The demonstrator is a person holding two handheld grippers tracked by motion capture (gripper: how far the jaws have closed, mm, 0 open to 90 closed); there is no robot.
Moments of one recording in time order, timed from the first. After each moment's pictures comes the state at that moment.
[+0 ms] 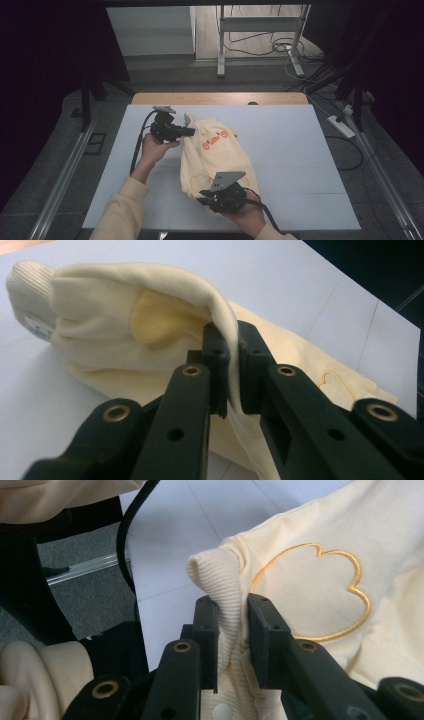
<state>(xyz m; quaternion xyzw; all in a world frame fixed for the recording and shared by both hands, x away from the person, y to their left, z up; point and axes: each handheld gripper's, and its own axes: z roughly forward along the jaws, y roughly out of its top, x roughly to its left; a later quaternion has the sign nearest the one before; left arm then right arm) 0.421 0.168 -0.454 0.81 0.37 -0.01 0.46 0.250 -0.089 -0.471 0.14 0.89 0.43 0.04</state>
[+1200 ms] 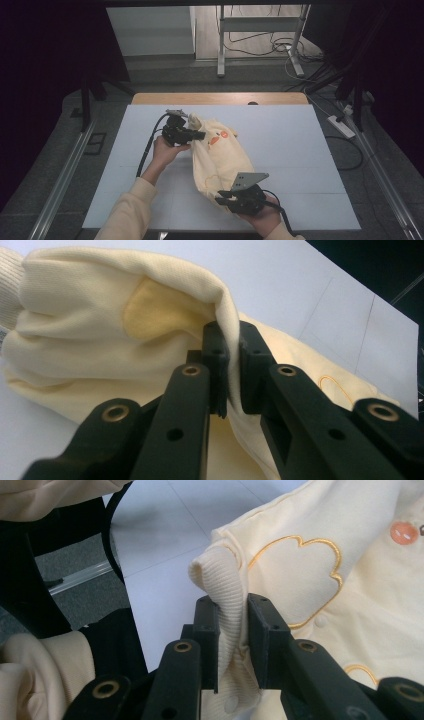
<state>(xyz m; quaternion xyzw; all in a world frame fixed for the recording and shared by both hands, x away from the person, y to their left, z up) 0.423 0.138 -0.466 0.82 0.35 -0.02 0.46 0.249 -0.135 -0.473 0.19 0.88 0.43 0.04</state>
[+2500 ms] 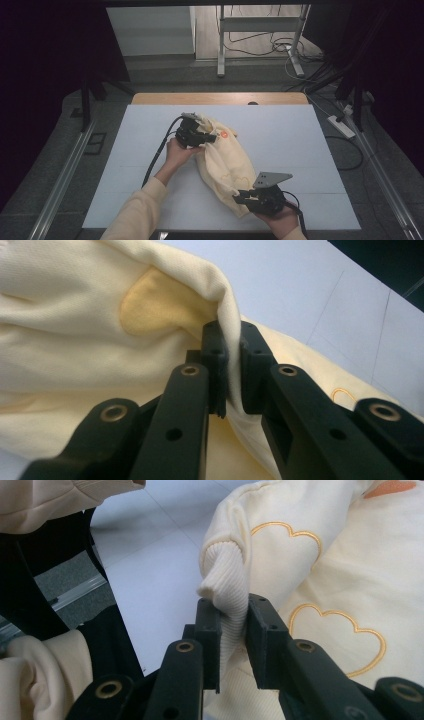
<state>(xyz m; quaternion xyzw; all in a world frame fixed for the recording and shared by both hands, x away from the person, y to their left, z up) 0.432 0.099 -0.485 0.83 0.35 -0.03 0.44 0.250 -0.182 -0.476 0.26 0.86 0.44 0.04</state>
